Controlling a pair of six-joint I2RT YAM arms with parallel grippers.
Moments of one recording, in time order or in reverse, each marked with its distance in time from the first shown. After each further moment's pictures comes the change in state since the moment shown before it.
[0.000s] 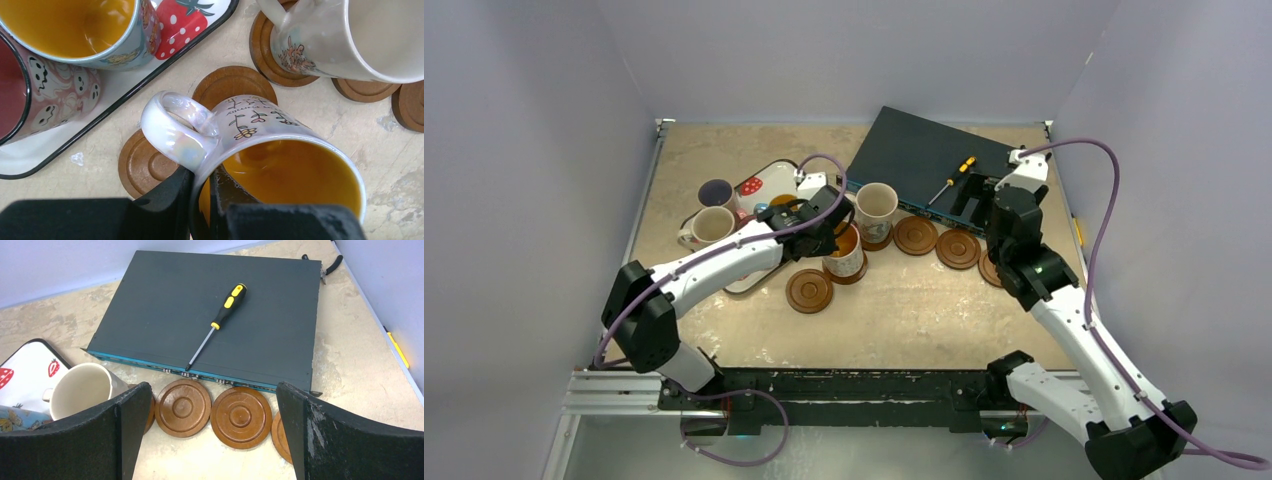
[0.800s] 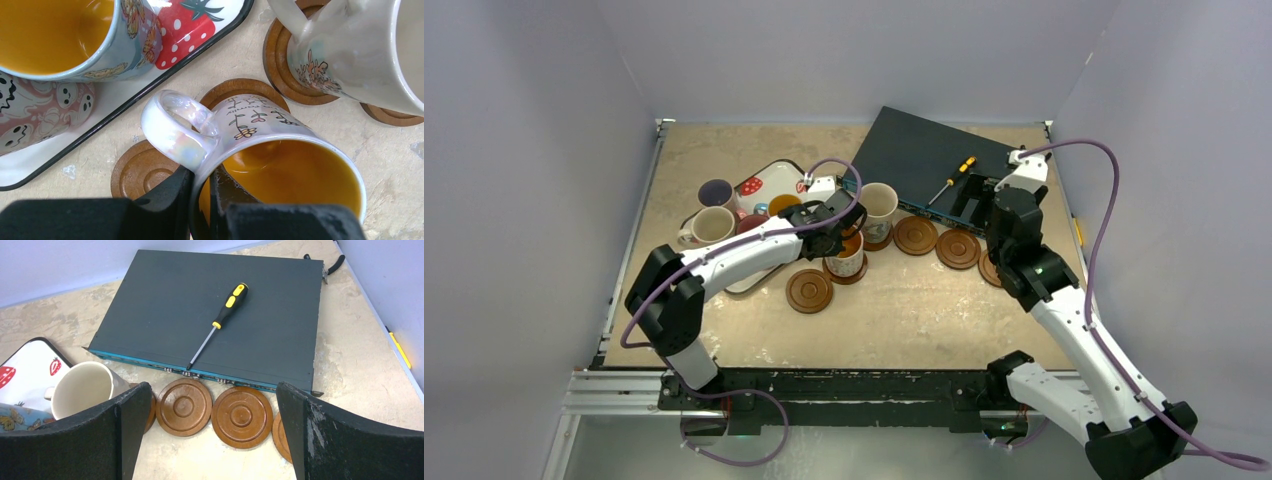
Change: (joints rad) left arm -0.008 0.132 0.023 0.035 -0.061 -0.029; right arm 0.000 -0.004 -0.006 0.000 -0.005 0.000
